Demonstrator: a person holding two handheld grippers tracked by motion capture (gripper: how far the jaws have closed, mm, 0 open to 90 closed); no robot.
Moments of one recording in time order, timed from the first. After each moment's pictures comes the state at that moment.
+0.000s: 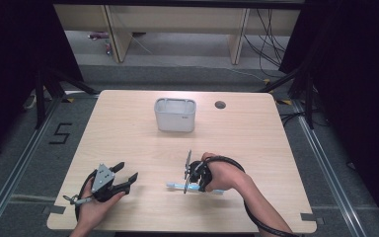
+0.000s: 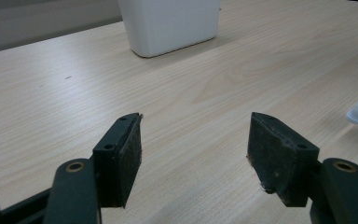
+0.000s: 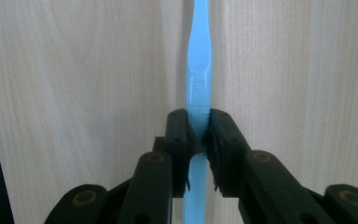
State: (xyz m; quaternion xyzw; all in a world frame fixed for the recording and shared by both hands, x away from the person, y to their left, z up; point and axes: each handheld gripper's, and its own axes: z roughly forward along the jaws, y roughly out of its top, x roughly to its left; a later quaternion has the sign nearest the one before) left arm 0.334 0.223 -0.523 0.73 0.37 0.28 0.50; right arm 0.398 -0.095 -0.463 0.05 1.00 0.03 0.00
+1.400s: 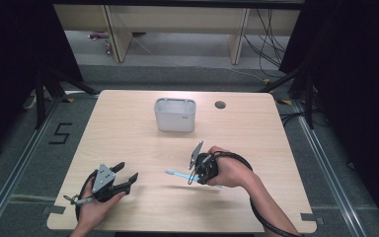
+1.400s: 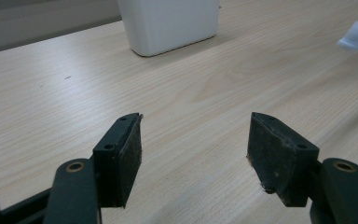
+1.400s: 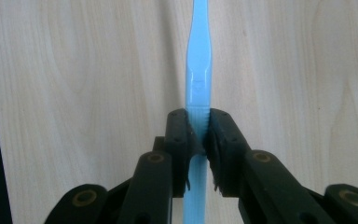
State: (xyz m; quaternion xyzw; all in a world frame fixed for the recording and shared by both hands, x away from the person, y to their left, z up) left arm 0.334 0.222 -0.522 0.73 0.37 0.28 0.50; right arm 0.400 -0.112 -0.441 0.10 0.99 0.12 0.03
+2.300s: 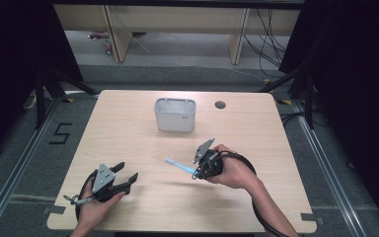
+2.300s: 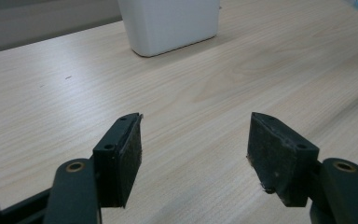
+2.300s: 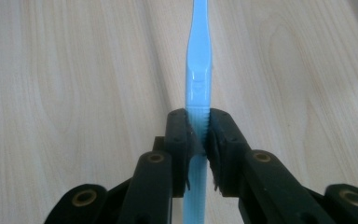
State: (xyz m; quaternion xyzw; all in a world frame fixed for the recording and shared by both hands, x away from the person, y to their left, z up) left arm 0.334 0.222 -0.523 0.73 0.37 0.28 0.50; right arm 0.403 -0.124 -0.442 0.13 0.96 0.23 0.05
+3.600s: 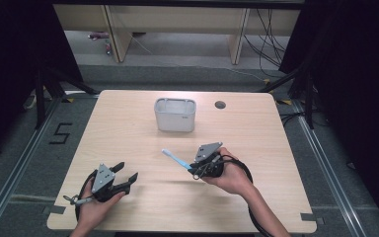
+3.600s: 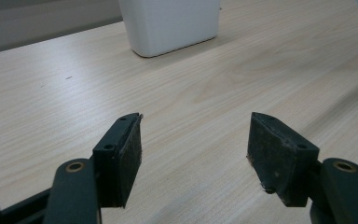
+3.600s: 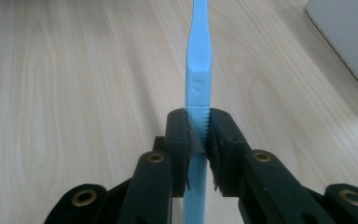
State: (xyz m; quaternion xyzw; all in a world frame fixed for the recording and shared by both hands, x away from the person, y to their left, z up) left arm 0.334 0.222 -0.523 0.73 0.37 0.28 0.50; right arm 0.399 -0.126 -0.457 0.15 0.92 0.35 0.09
